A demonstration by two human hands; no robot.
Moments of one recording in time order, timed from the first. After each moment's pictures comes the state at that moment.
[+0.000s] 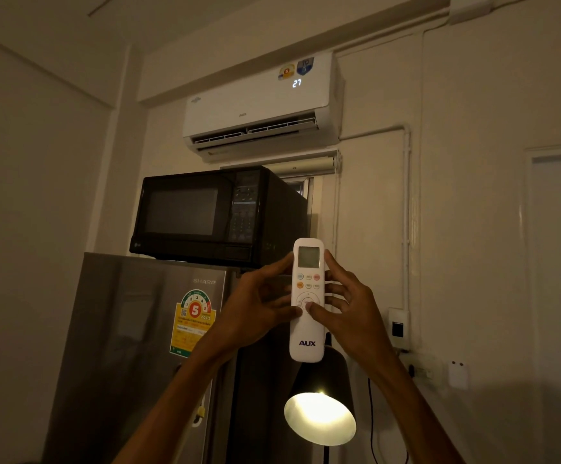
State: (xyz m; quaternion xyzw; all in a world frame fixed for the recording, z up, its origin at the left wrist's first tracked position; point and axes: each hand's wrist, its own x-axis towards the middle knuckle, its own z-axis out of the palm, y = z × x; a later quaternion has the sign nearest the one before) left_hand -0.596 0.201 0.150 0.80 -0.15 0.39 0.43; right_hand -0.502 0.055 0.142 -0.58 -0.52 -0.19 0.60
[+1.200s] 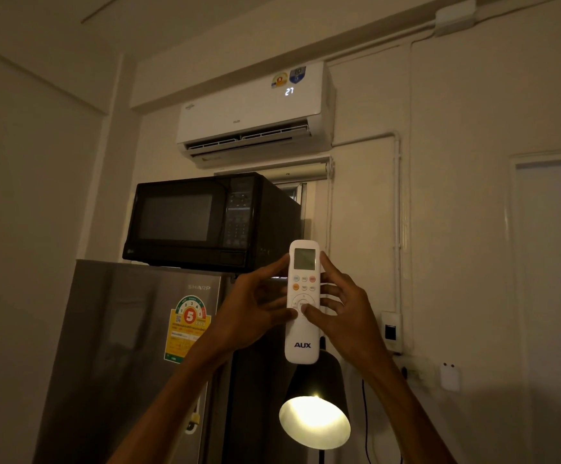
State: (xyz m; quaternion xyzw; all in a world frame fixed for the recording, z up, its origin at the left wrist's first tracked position) left_hand -0.601 0.198 0.154 0.80 -0.15 0.39 0.43; right_hand -0.510 0.051 0.145 -0.58 -0.51 -0.20 0.60
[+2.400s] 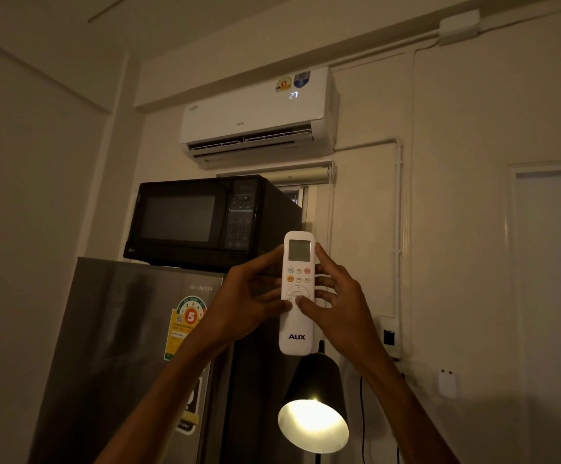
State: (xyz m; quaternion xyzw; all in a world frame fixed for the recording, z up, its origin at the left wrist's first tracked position) left_hand -0.615 0.203 0.165 0.79 -0.16 0.43 0.41; right_hand -0.522 0.058 0.160 -0.59 -0.52 -0.23 0.57
